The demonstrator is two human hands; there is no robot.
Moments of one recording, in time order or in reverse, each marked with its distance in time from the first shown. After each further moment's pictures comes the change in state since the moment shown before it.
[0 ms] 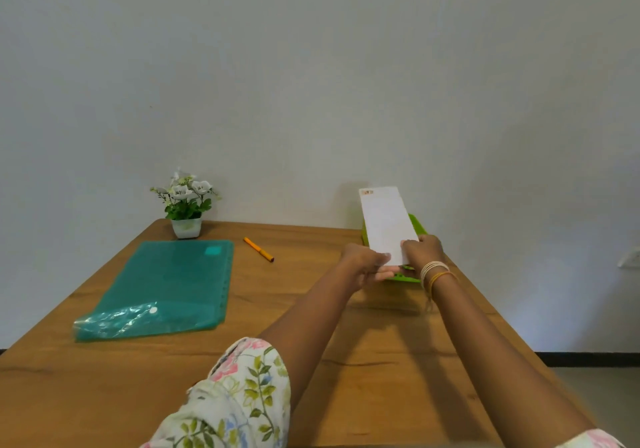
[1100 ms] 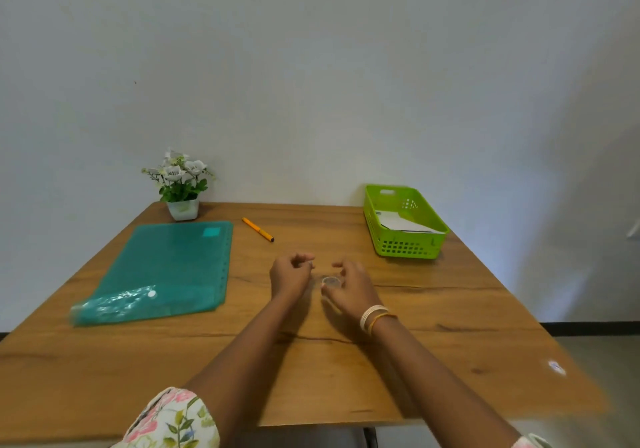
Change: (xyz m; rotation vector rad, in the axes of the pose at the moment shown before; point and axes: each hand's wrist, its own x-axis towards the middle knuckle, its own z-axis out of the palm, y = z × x) left_hand 0.030 -0.076 -0.111 0.311 0.566 0.358; right_hand -0.062 0.072 0.089 -0.398 -0.389 -0.381
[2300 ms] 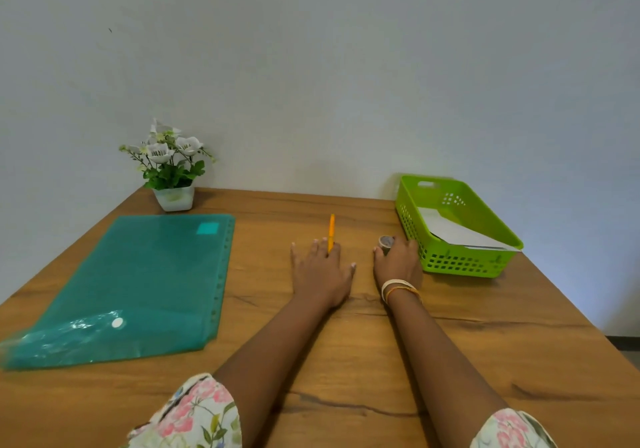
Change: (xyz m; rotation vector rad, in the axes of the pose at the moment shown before) left_hand 0.094 -0.039 0.032 1.119 -0.183 0.335; right_hand 0.149 0.051 0.043 -0.260 0.394 0.249
